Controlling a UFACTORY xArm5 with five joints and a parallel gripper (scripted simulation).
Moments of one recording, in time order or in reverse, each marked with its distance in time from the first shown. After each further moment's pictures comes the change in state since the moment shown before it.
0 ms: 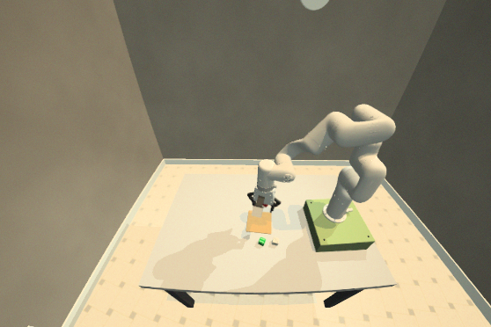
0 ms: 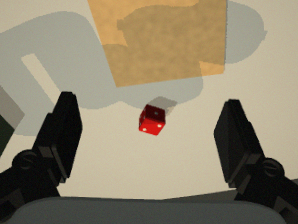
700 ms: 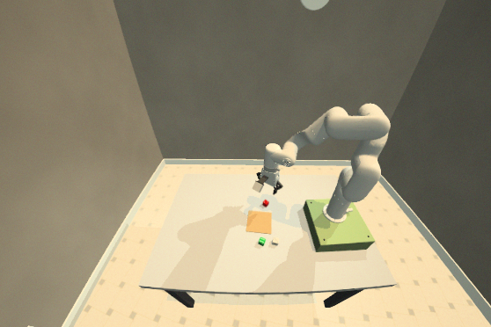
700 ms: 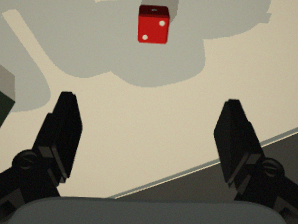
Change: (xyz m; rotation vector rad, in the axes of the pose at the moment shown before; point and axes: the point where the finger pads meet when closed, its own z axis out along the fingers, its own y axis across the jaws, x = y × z) arm -0.139 0.007 0.000 -0.007 -0.013 0.352
